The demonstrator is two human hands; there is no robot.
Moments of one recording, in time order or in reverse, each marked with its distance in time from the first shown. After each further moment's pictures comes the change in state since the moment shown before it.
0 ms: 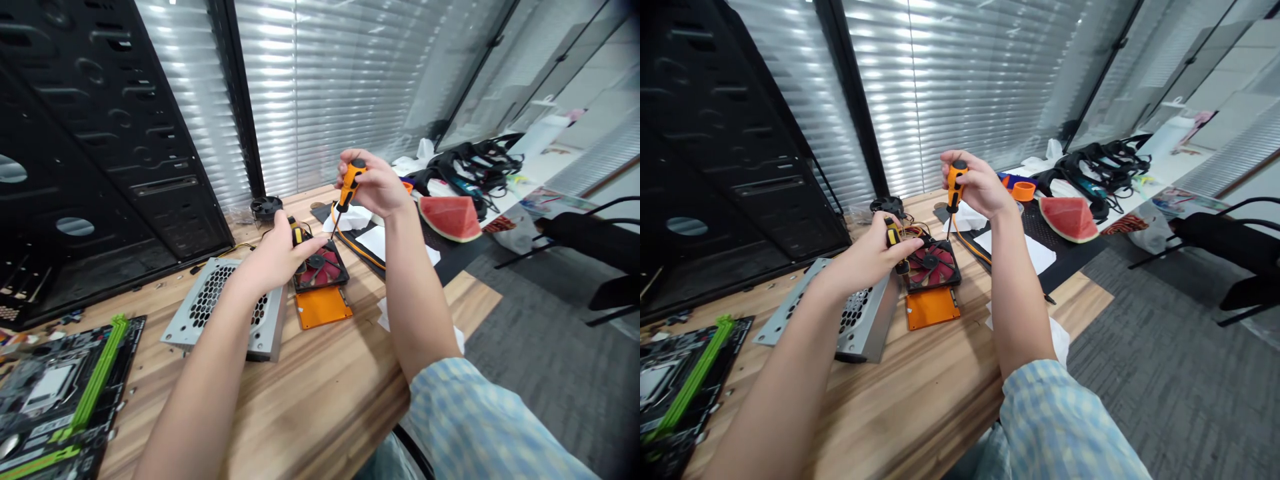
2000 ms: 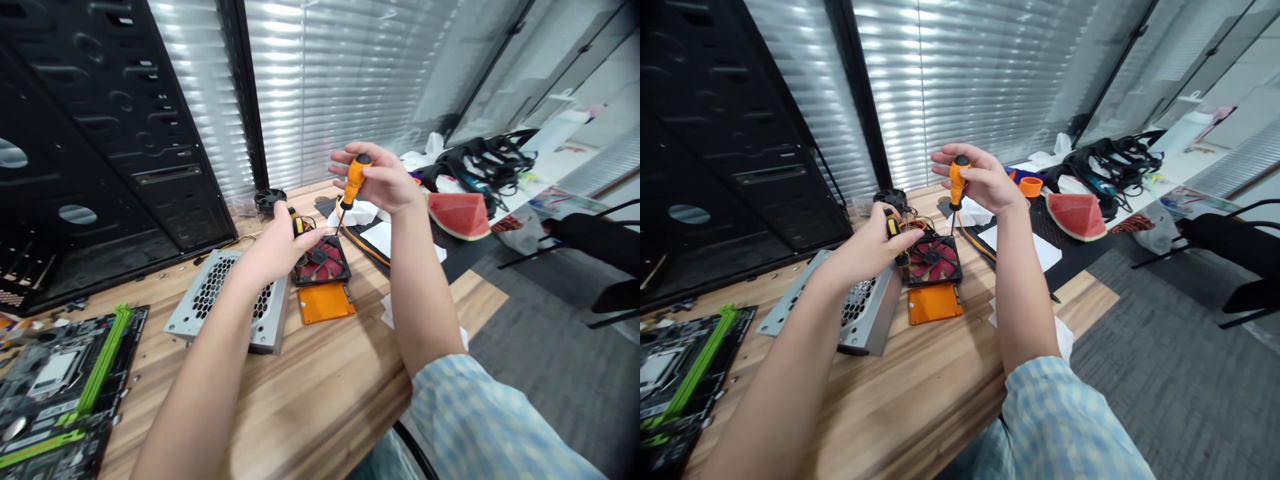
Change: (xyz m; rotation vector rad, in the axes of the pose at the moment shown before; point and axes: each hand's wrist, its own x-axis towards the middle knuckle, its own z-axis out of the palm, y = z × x) left_hand -0.001 0.003 -0.002 0.032 0.046 -0.053; right_hand -0.006 -0.004 0.001 0.194 -0.131 0.073
